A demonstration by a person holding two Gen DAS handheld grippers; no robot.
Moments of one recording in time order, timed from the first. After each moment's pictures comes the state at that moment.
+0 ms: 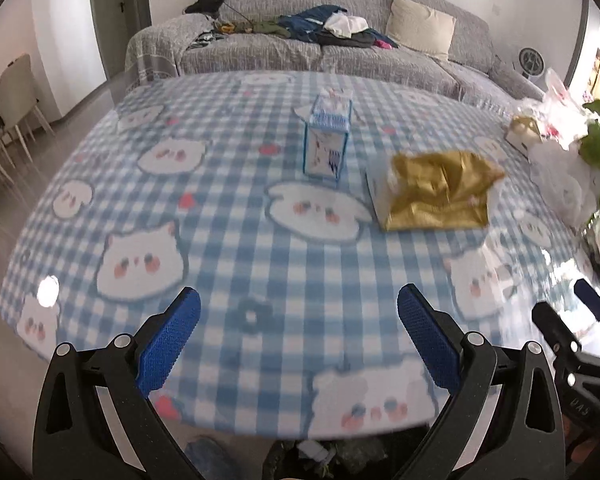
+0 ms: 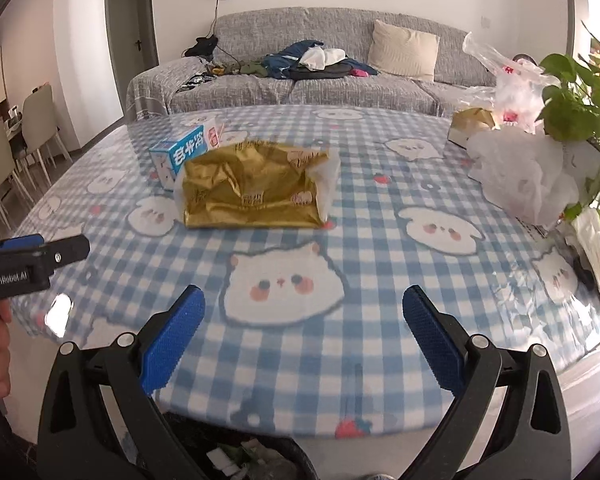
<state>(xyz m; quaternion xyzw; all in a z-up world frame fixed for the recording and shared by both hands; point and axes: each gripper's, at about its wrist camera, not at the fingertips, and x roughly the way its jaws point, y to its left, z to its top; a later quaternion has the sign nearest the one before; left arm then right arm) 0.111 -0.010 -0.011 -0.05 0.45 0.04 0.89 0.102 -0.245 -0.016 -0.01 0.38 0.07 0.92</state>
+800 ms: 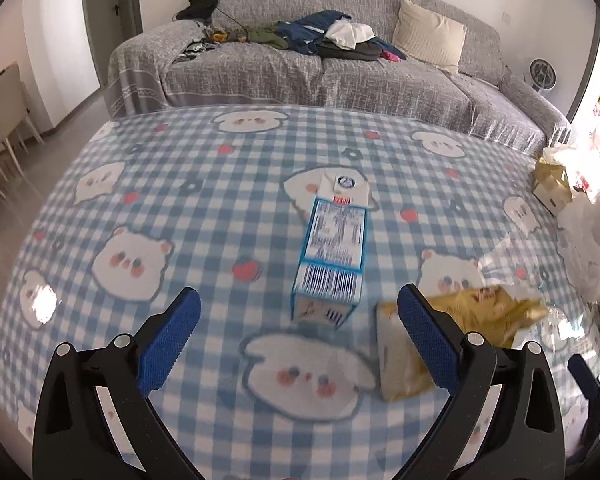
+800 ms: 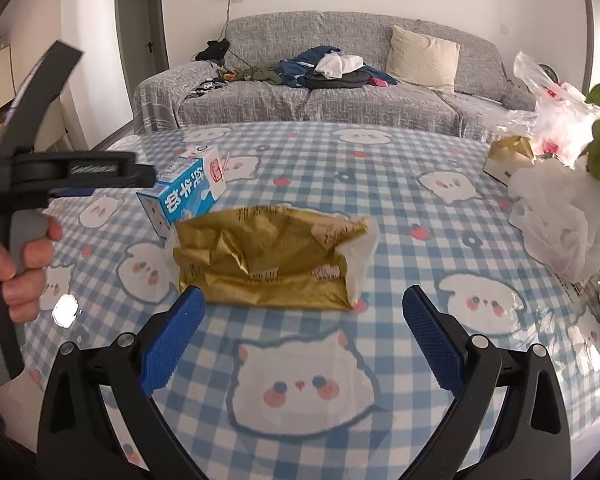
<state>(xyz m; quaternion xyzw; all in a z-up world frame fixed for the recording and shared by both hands) 0.264 -0.004 0.002 -0.05 0.45 0.04 0.89 0.179 -0.221 -0.011 -0.02 0.37 0.10 0.92</state>
